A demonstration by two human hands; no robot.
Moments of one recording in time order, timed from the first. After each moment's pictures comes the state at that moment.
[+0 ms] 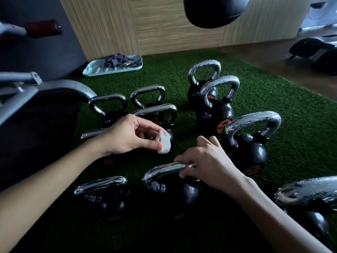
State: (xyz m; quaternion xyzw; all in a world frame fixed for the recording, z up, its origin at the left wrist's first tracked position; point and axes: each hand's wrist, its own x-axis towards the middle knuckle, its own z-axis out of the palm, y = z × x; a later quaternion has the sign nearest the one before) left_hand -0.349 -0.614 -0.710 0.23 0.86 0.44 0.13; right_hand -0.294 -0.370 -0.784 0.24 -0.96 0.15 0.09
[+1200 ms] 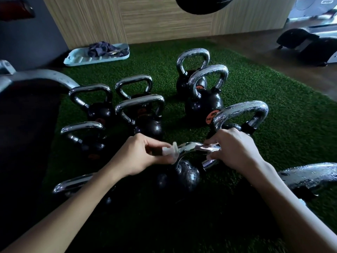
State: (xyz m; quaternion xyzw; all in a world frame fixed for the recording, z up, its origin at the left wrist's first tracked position) left_hand -0.321 -0.570 -0.774 0.20 0.89 0.40 0.12; right_hand -0.299 -0.299 -0.785 -0.01 -0.99 0.10 0.02
